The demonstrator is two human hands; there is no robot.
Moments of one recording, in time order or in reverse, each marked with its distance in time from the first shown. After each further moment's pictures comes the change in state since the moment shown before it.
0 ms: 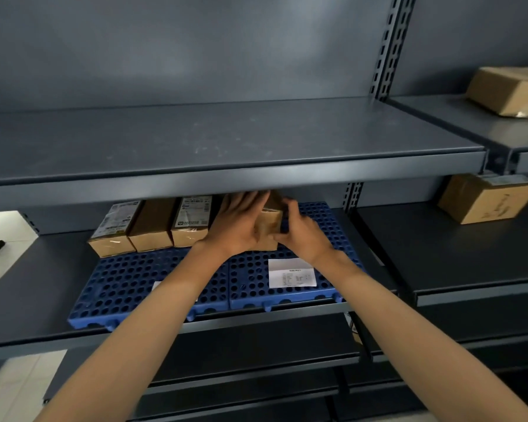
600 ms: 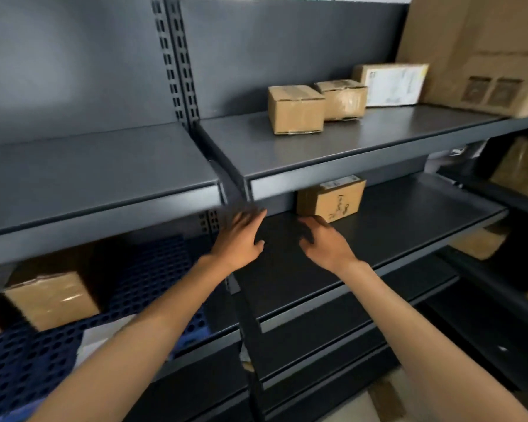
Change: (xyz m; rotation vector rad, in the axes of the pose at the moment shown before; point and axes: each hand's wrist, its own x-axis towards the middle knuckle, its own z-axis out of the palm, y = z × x) left_hand 0.197 0.286 0.087 -0.231 -0.130 0.147; right_hand -0.111 0.290 -0.218 -0.158 0.168 0.319
